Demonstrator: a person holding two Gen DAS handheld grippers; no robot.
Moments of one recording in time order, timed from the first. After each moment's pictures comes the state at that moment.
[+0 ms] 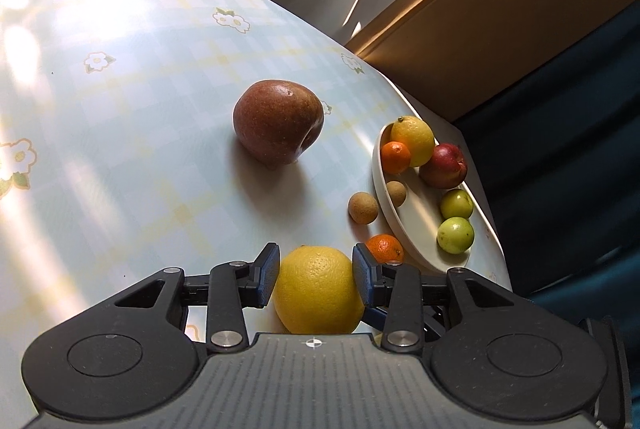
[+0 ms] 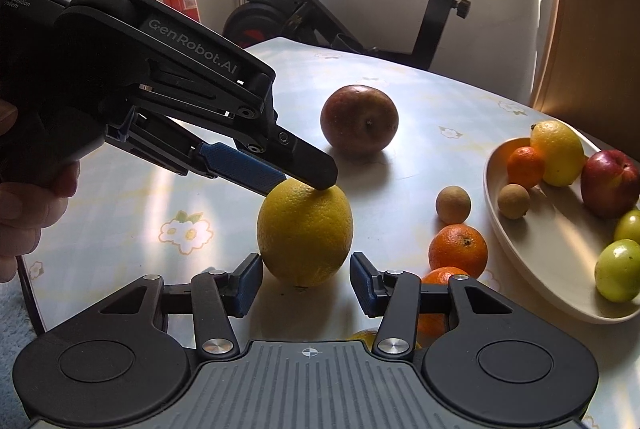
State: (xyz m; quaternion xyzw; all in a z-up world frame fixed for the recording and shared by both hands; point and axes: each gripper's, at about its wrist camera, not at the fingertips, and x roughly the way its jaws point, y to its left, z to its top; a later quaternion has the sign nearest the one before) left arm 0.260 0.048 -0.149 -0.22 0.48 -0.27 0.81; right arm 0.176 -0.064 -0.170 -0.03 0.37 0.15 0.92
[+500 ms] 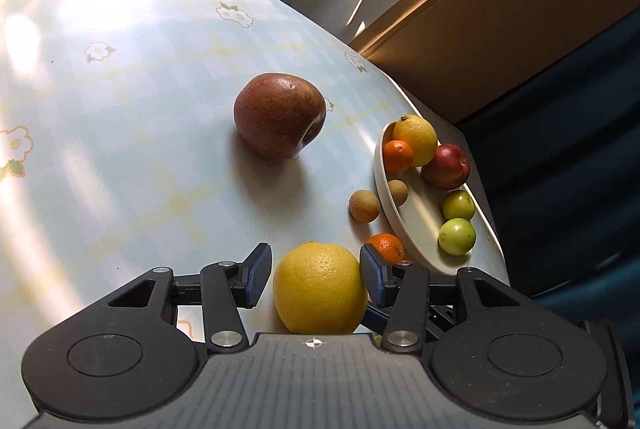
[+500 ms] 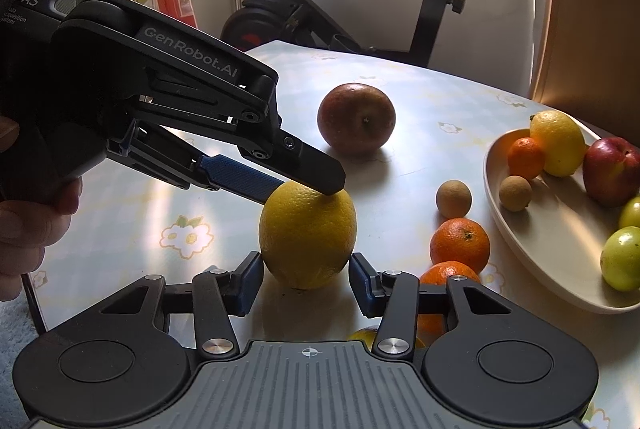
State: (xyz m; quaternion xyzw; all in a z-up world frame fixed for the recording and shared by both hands) left arm 0.260 0.044 -0.153 -0.23 0.48 -0.26 0.80; right arm 0.175 -0.069 -0.172 -0.01 0.37 0.15 0.92
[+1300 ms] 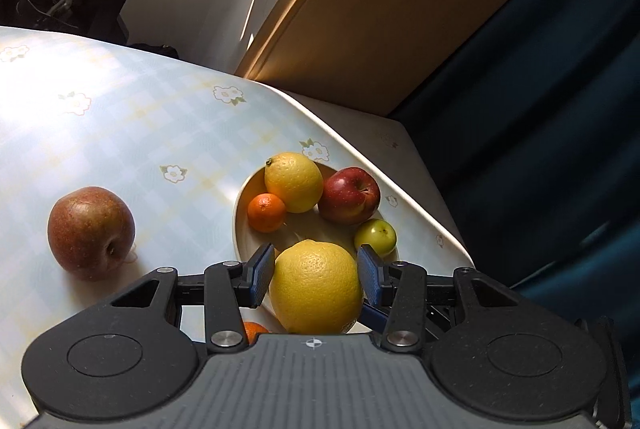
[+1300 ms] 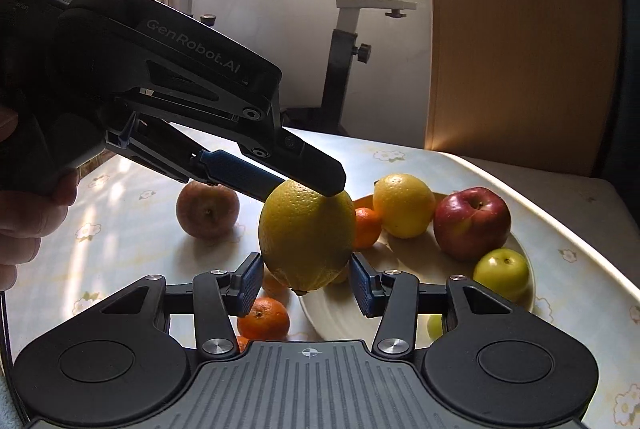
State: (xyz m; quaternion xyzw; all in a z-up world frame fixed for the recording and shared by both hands) left arm 0.306 -0.085 -0.088 -0.13 0.46 -0.34 0.81; right arm 0.186 -0.191 -0.125 0.02 0.30 0.07 0.95
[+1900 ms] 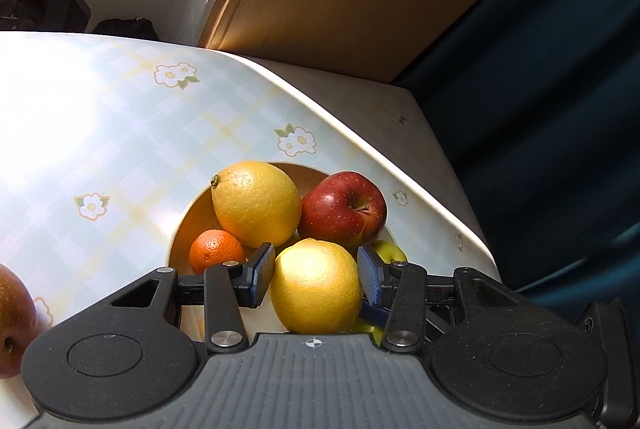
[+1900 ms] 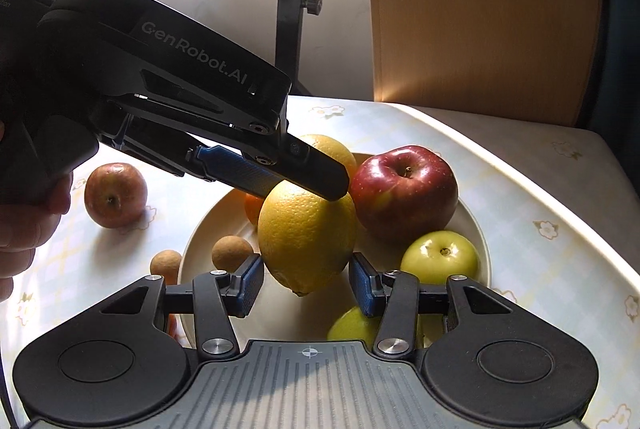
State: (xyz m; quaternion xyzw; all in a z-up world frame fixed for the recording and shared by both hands) left arm 0.362 -0.165 -0.131 -0.10 0.50 -0.35 0.78; right arm 0.235 -0.250 -0.161 0.05 0.37 0.04 0.93
